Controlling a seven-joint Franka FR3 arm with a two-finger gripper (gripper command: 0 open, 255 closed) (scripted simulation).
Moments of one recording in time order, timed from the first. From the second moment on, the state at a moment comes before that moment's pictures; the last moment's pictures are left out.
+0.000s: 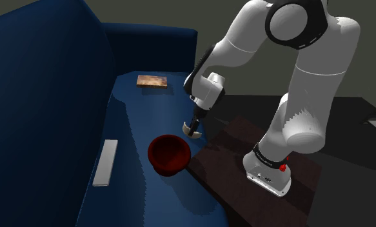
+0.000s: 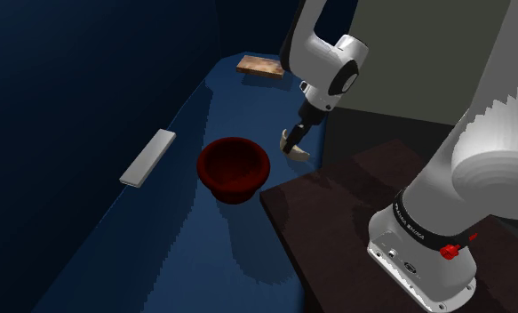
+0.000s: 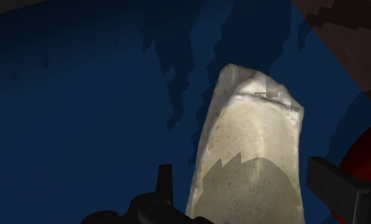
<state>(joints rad) 0.42 0.28 -0.31 -2.64 1.27 2.56 -1.65</state>
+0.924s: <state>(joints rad) 0.42 0.28 -0.31 -2.64 1.28 2.57 -1.66</state>
